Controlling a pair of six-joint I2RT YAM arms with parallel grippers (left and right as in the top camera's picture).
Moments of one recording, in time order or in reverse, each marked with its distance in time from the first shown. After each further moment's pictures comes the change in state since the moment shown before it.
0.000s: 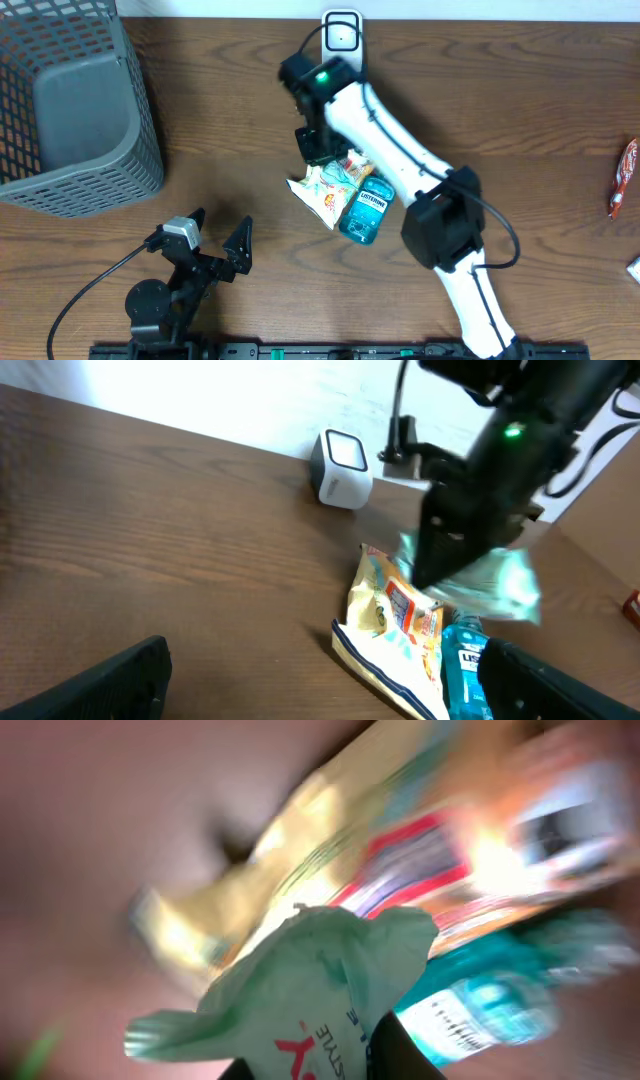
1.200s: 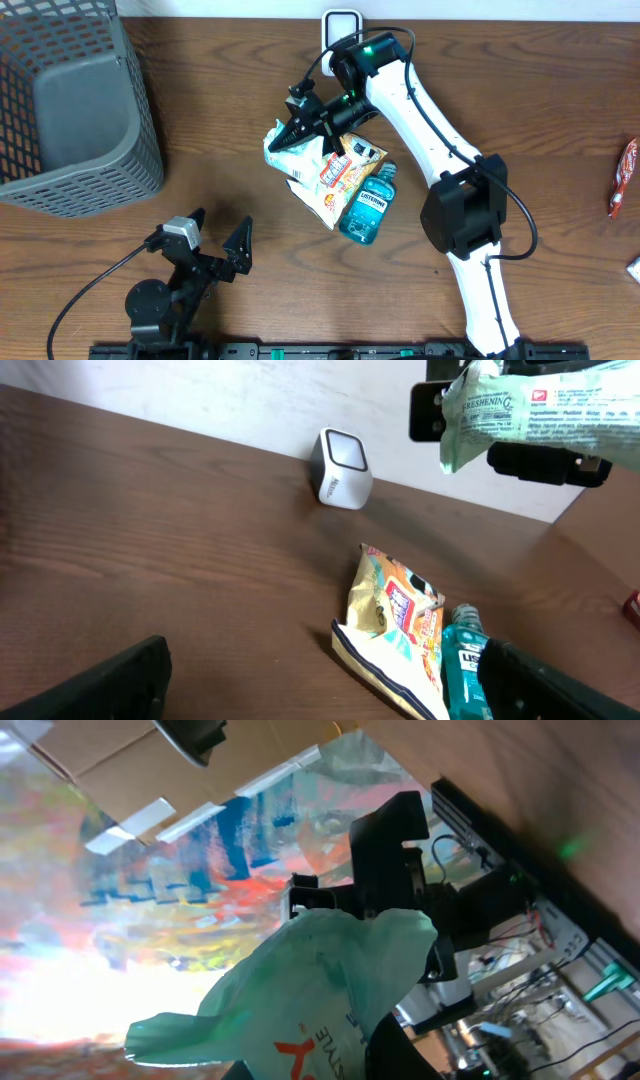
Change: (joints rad) left arm 0.000 0.000 0.000 0.000 0.000 0.000; right arm -0.120 0.000 0.000 -0.151 -1.224 0.012
